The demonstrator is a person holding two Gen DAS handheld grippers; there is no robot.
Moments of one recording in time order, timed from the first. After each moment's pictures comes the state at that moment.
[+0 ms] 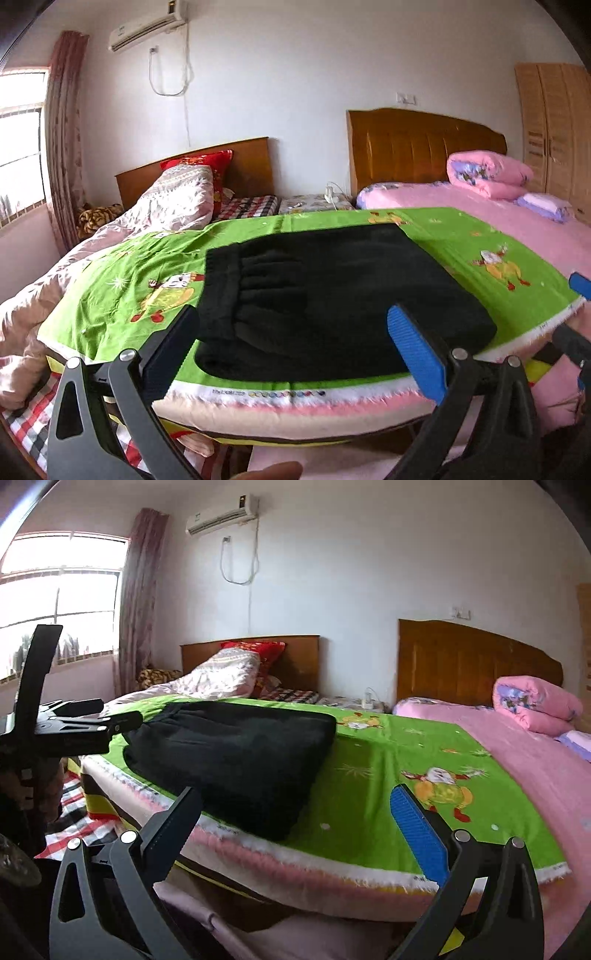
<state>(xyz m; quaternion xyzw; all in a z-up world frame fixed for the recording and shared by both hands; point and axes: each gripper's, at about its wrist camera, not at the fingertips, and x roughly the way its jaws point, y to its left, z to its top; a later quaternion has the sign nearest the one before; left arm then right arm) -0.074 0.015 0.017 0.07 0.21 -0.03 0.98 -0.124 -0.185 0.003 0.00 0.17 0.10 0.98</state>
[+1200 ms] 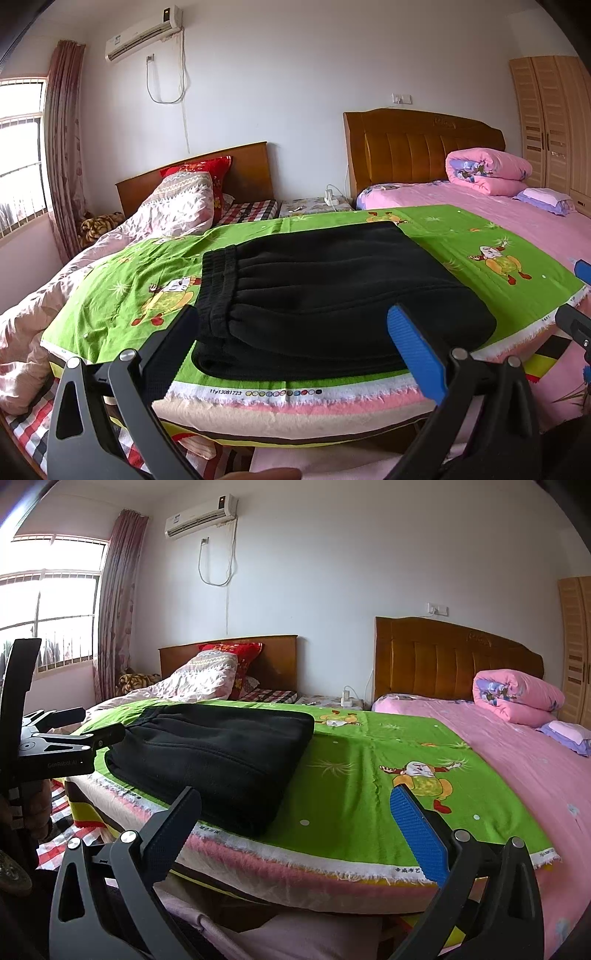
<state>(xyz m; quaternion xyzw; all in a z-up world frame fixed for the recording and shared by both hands) -0.078 0.009 0.013 0.07 0.20 -0.04 0.98 -0.129 -0.188 0.002 0.00 0.17 0.07 0.98</state>
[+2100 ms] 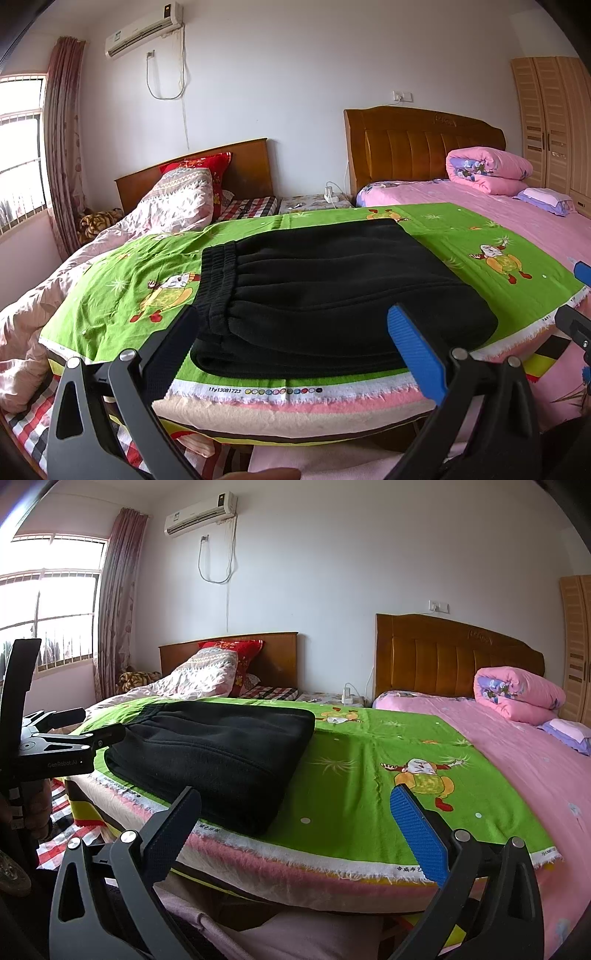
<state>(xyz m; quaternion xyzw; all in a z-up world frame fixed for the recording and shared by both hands) -0.077 0.012 0.011 0.07 0.20 -0.04 0.98 -0.126 -0.188 0.000 0.00 0.17 0.07 0.98</state>
